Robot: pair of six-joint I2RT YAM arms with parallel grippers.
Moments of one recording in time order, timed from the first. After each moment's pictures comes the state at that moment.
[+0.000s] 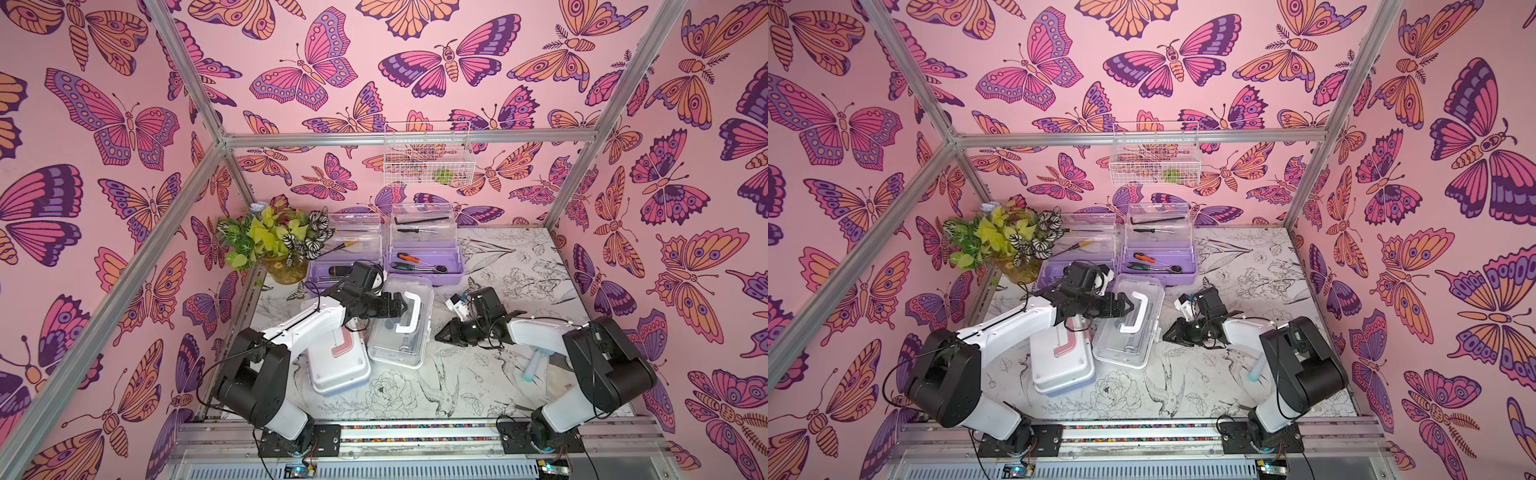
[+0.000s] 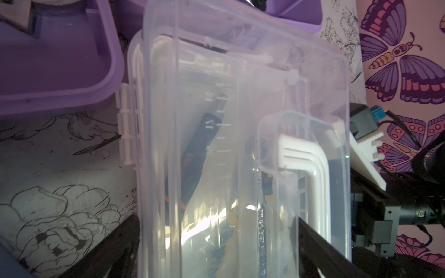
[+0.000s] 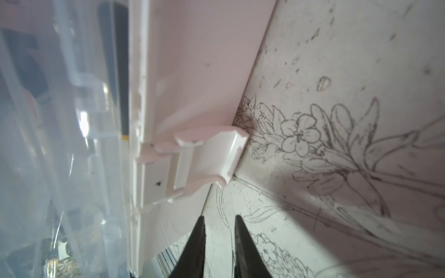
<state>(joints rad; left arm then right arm) -0.49 1.57 1.00 -0.34 0.36 -0.49 0.41 1.56 0.67 -0.12 -0.71 0.51</state>
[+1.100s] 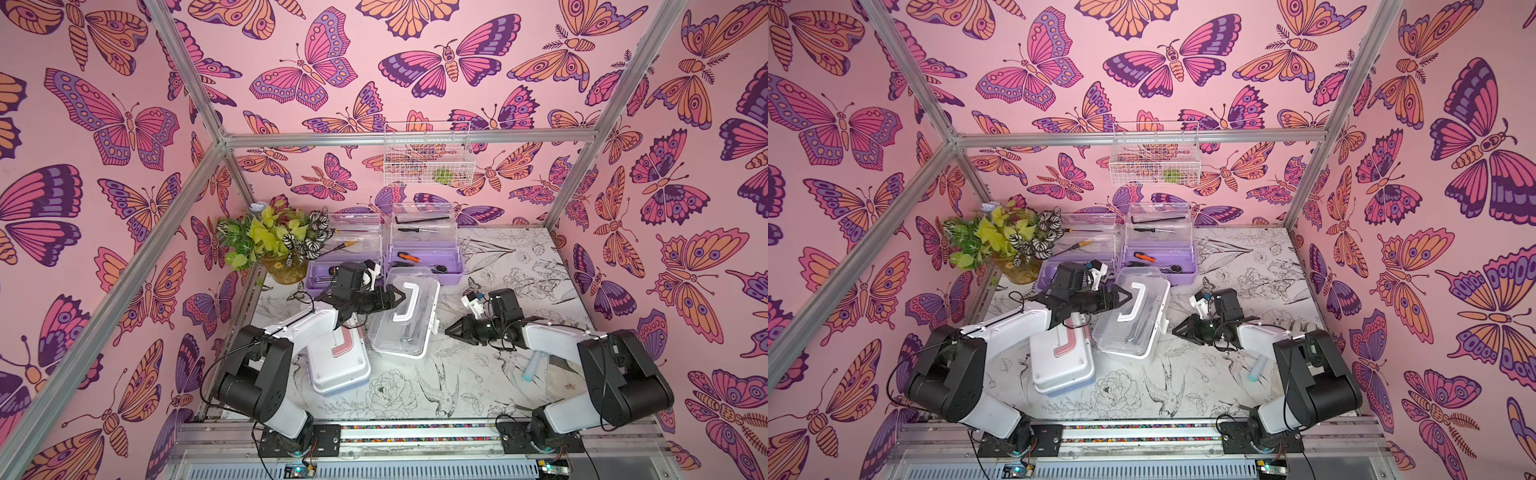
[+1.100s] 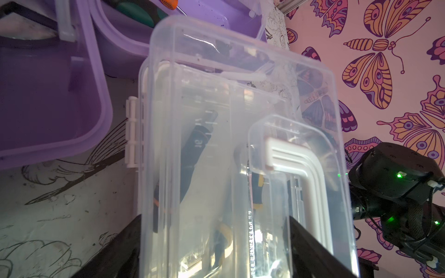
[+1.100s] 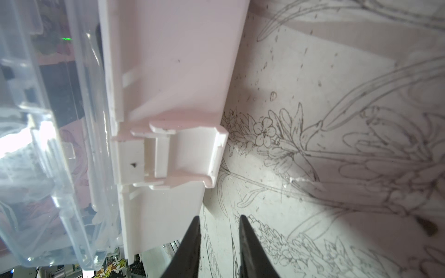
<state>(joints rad) -0.40 1.57 0.89 -0.05 0.54 -0.59 0.29 1.51 0.58 0.00 -0.79 0.60</state>
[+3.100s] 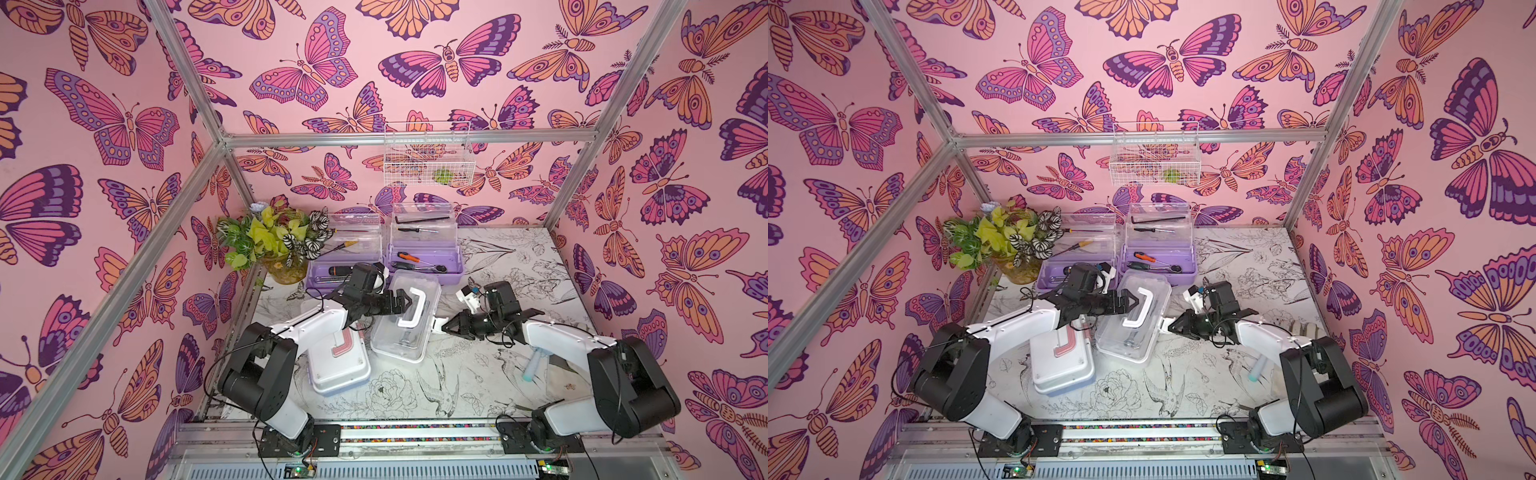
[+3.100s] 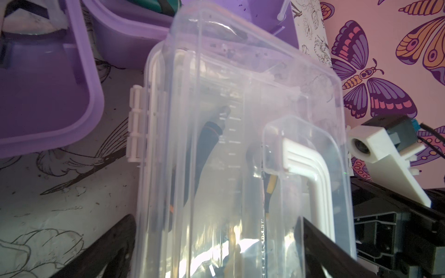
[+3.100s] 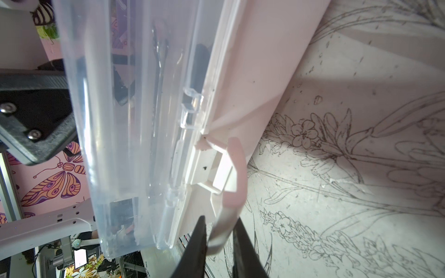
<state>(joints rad) -0.50 1.59 0.95 -0.17 0.36 -0.53 0.35 1.43 0.68 -0.17 -0.77 0.57</state>
